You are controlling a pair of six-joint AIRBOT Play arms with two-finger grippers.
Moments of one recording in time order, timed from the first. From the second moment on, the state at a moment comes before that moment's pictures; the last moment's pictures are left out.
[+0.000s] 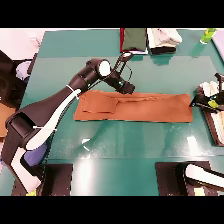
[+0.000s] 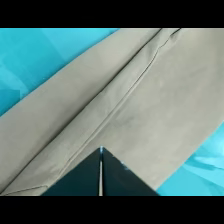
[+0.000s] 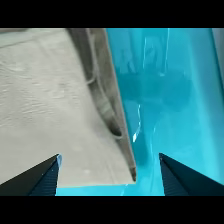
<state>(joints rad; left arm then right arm) -0.67 -1.85 1.86 1.17 -1.04 -1.54 -0.47 -1.27 1.04 -1.37 1.22 1.42</state>
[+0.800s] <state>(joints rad) -0.67 -1.85 1.86 1.17 -1.05 -1.54 -0.38 -1.43 1.04 -1.26 1.14 1.37</state>
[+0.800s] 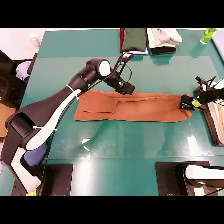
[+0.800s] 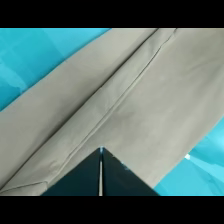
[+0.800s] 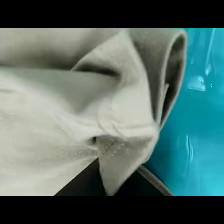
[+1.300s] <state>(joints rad) -0.71 -1.91 1.86 1.16 -0.96 -1.54 -0.28 -1.20 1.26 -1.15 1.30 1.37</state>
